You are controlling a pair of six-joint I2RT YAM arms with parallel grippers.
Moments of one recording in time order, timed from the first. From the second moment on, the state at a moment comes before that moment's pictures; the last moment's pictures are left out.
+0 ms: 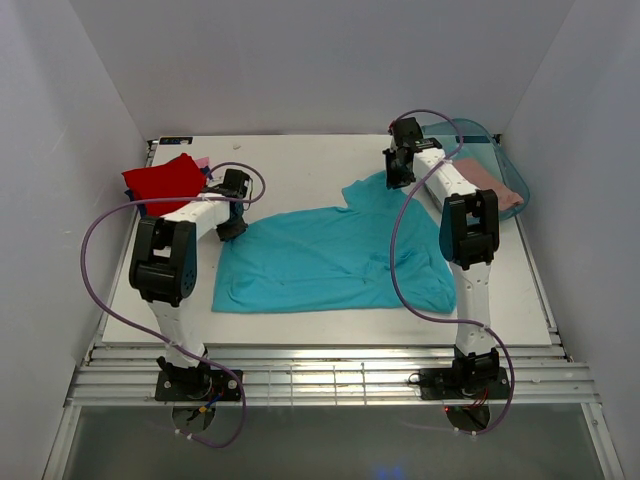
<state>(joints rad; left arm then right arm) -0.21 1.91 1.28 -0.57 -0.43 -0.61 0.26 2.34 2.06 -0.71 0.01 0.14</state>
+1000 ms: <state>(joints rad) -0.20 1.71 1.12 -0.57 -0.39 -0.62 0.24 2.46 2.14 -0.43 0.04 0.14</state>
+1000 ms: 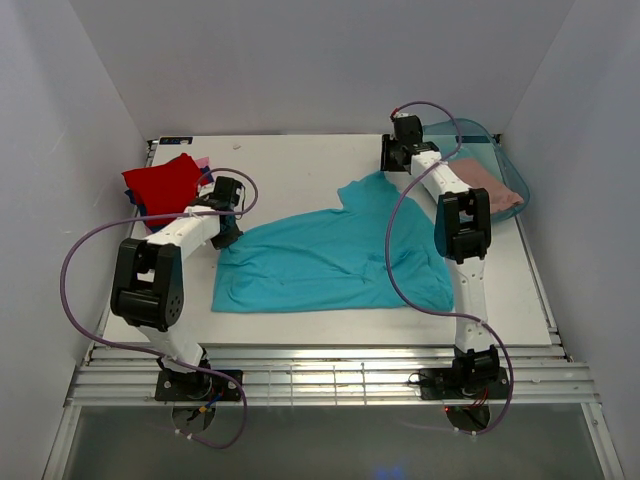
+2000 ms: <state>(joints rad) -0.20 1.68 1.03 -0.58 -0.39 -0.64 0.22 2.53 2.15 -0.35 -0.23 0.20</state>
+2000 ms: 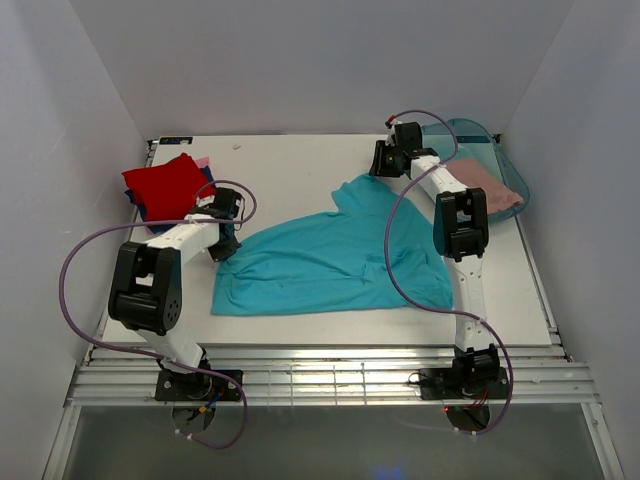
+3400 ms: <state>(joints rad) -0.20 1.57 0.96 -0.59 -0.39 -0.67 0.22 2.47 2.14 -0.40 -0.30 0.23</state>
